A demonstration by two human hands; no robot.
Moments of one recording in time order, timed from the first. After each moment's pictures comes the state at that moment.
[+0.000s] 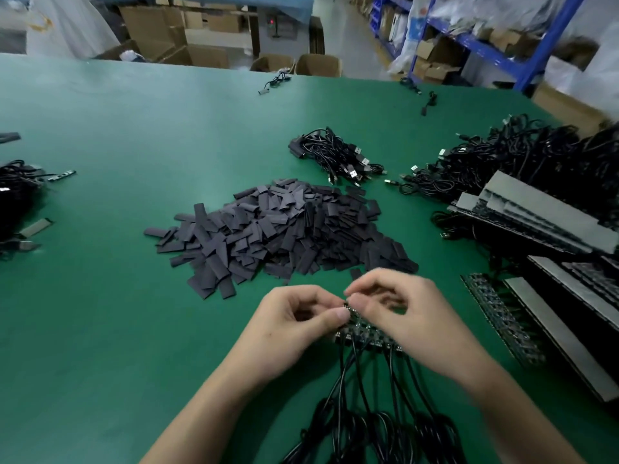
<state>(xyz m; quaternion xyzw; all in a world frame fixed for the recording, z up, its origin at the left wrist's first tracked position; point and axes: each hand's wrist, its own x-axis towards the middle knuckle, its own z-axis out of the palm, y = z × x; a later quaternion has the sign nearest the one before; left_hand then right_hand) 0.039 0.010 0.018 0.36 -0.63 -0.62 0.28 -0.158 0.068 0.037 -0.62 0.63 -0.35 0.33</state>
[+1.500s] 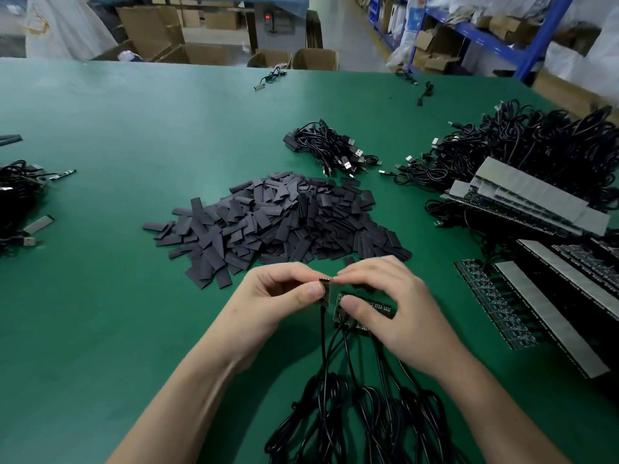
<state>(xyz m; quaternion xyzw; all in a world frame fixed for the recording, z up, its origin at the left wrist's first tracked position) 0.050 0.005 0.019 0.25 -0.57 -0.69 0.37 -0.158 0.078 0.016 -0.68 0.60 -0.37 0.20</state>
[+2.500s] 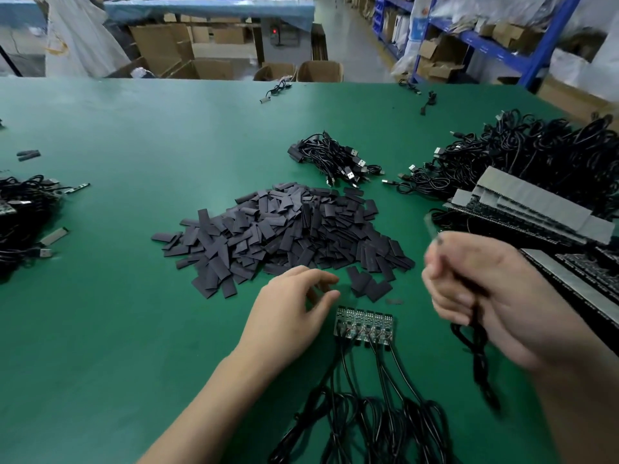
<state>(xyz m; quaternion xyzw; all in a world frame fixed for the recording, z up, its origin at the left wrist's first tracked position) 0.023 0.003 0.012 0.45 -0.82 -0.25 0.26 -0.206 0.093 0.084 -0.51 0.44 -0.53 0.53</state>
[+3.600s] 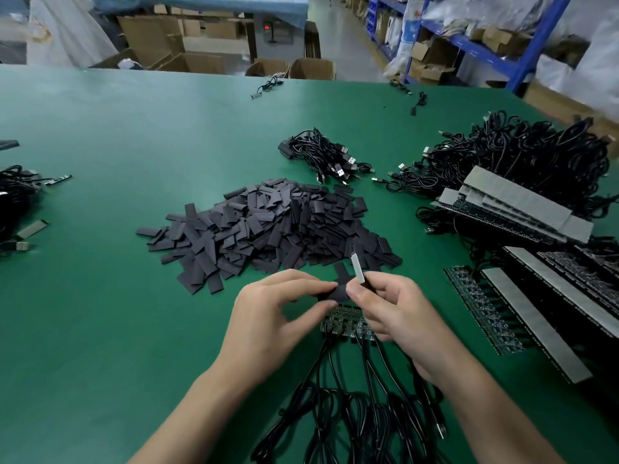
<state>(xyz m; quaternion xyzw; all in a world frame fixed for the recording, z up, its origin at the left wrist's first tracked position) 0.033 0.019 0.010 0.35 -0.80 -0.28 0.40 -0.164 0.079 0.021 -0.50 0.56 -0.46 0.48</state>
